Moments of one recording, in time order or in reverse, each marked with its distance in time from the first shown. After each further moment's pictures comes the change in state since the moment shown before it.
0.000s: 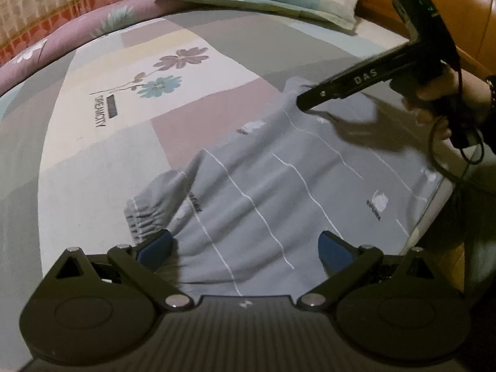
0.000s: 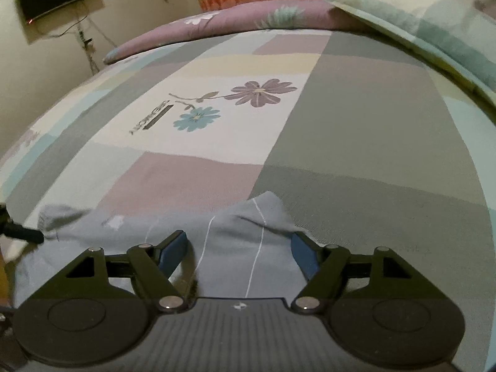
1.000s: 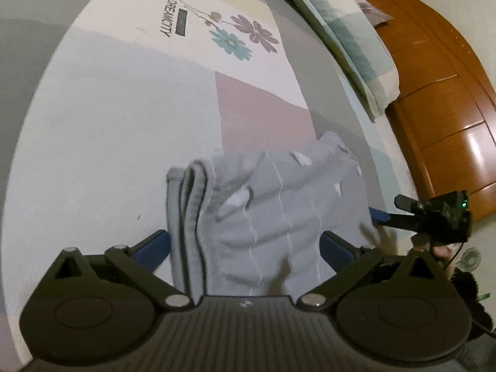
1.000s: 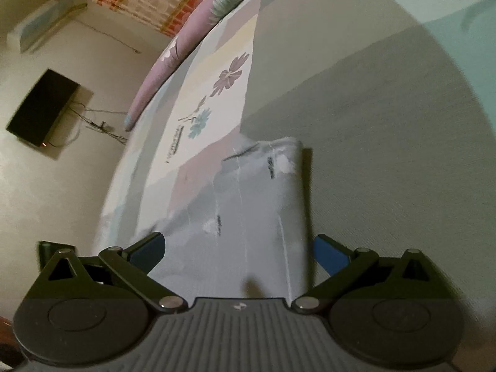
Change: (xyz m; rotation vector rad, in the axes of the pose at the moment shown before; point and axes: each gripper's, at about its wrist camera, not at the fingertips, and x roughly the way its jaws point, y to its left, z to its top) left arm 0.029 0.116 -0.016 -0.644 0.087 -0.403; right arm -0.041 -0.086 -0.060 0.567 0.053 0.372
